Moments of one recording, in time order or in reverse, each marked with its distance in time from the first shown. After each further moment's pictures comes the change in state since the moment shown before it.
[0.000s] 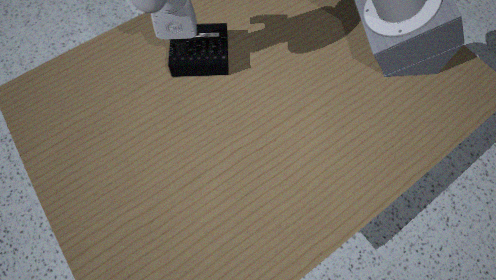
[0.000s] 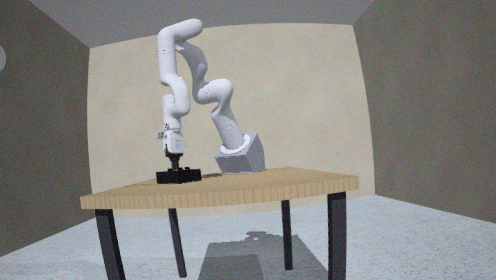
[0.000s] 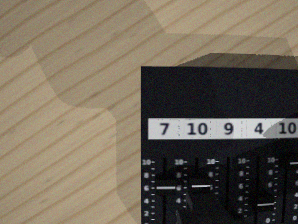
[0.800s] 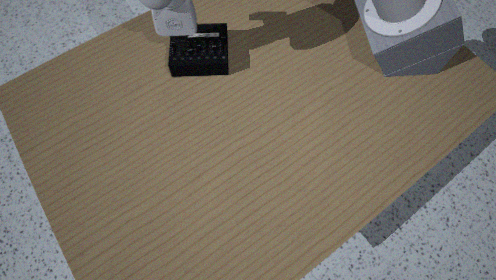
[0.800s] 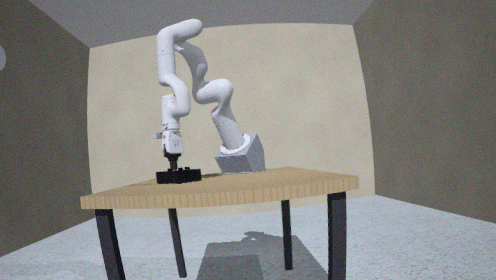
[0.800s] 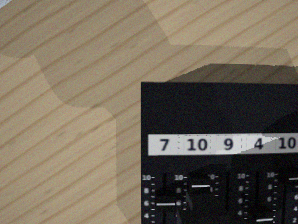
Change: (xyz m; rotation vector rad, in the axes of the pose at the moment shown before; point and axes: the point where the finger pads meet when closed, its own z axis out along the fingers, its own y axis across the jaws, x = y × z) arm 0.011 0.000 0.000 0.000 0.002 0.000
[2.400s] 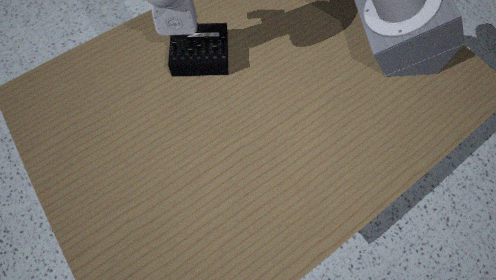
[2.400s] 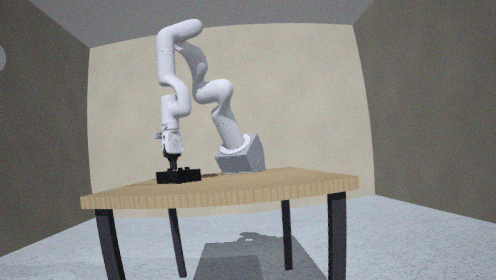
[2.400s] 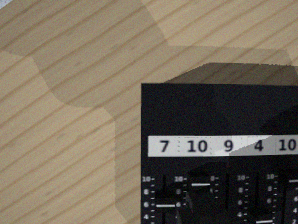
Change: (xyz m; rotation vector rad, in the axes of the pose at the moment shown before) arm 0.002 0.000 0.000 0.000 -0.006 0.001
